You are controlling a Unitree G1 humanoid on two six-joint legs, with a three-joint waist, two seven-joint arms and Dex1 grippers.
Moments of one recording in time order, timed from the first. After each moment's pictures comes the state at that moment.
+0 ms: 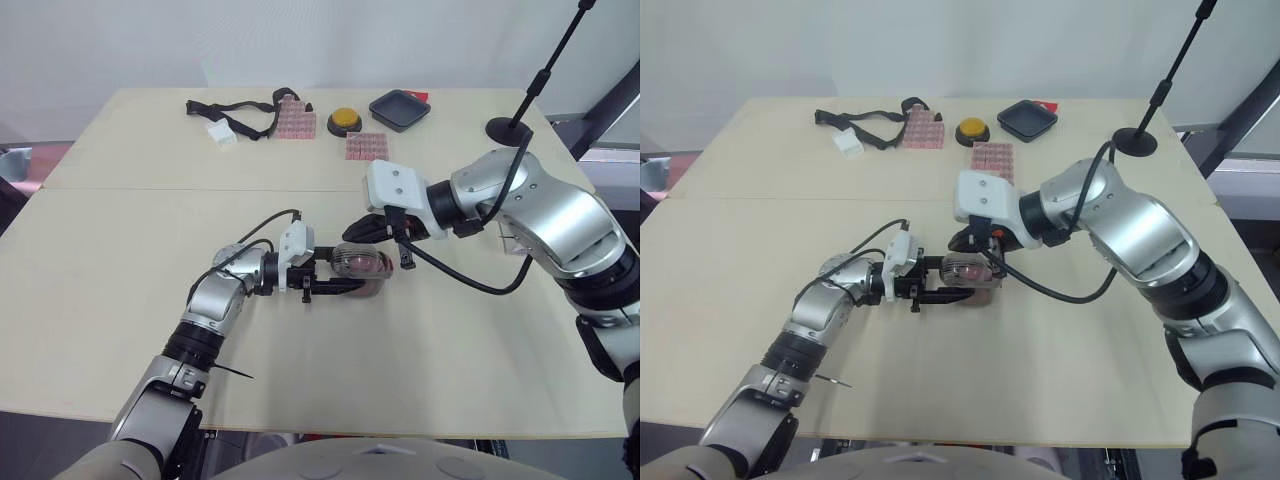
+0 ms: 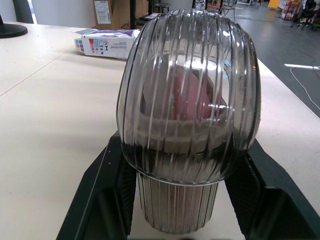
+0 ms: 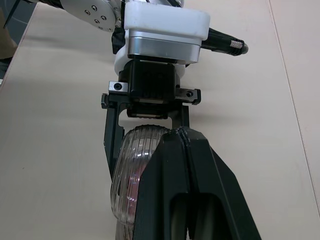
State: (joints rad) left arm -0.42 0.26 -0.25 0.22 -0.32 0.02 -1.26; right arm -0.89 -0.71 0.43 -0.43 0.40 0.90 1.10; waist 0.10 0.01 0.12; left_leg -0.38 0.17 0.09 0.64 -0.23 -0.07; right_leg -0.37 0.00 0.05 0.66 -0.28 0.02
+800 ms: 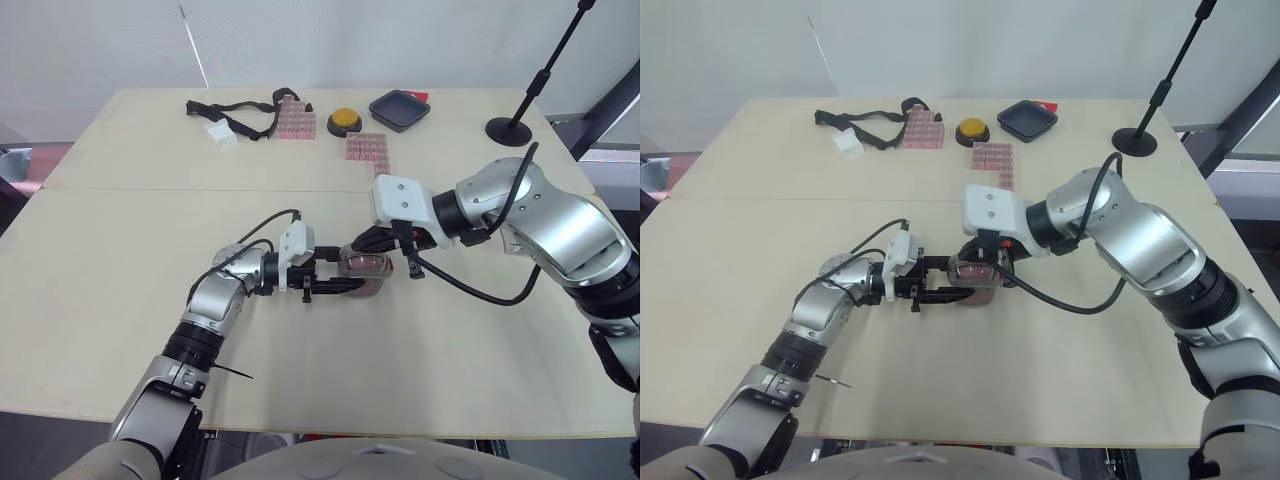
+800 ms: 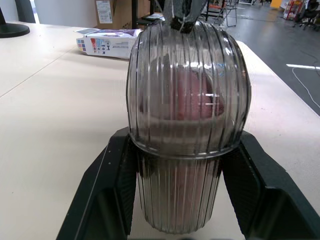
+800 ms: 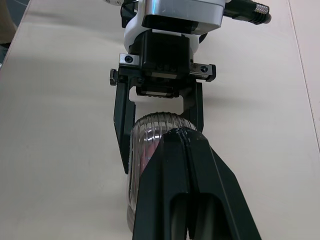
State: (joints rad) left arm -0.42 0.26 -0.25 0.22 -0.32 0.02 -1.25; right arm -0.85 -0.77 0.46 -0.44 0.37 0.85 1.13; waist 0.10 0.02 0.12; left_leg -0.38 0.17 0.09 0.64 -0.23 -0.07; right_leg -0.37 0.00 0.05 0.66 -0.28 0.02
